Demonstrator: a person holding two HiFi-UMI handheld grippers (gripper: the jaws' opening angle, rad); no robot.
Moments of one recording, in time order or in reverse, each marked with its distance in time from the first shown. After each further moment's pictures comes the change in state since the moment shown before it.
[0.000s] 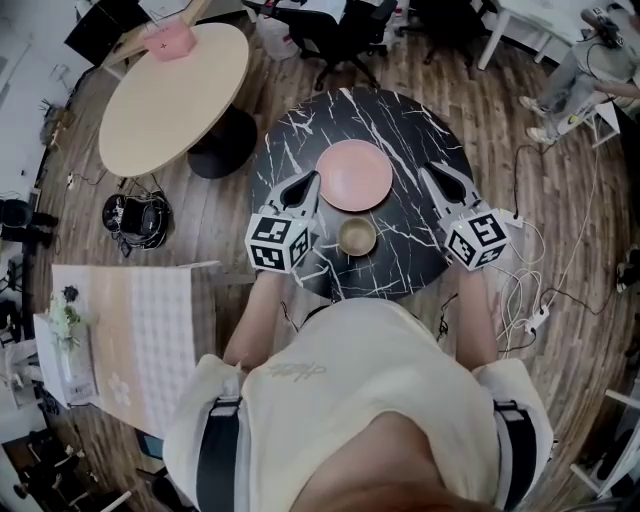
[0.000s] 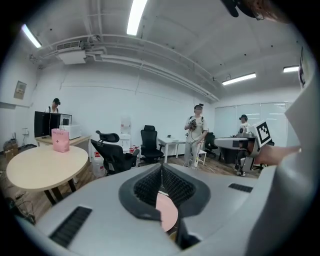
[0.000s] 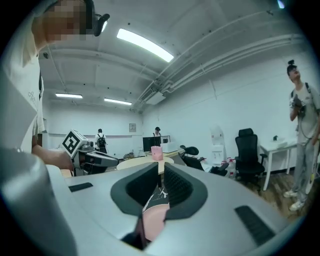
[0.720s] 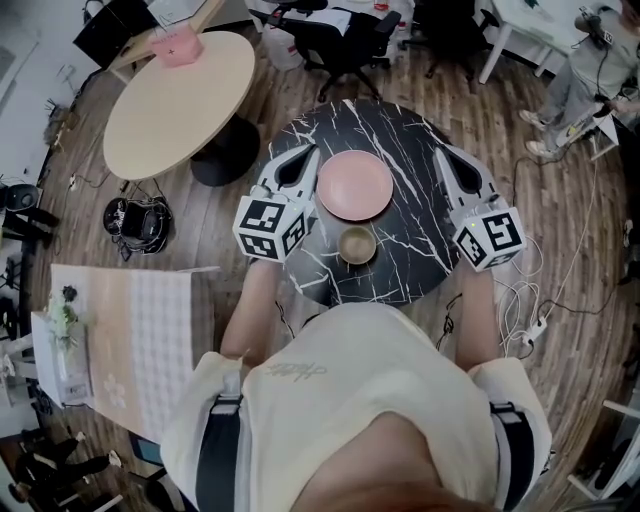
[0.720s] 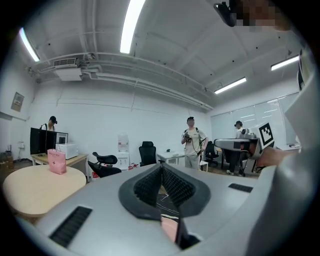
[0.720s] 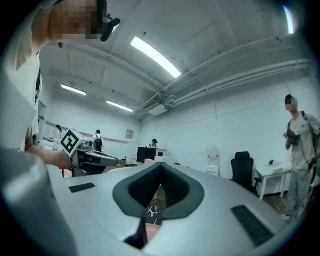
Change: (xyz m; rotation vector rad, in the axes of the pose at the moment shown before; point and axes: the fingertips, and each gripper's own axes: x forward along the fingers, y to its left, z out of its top) left arm 0.000 -0.003 0.096 0.082 -0.173 -0.021; right arm -0.005 0.001 0.097 -0.133 -0.137 -0.061
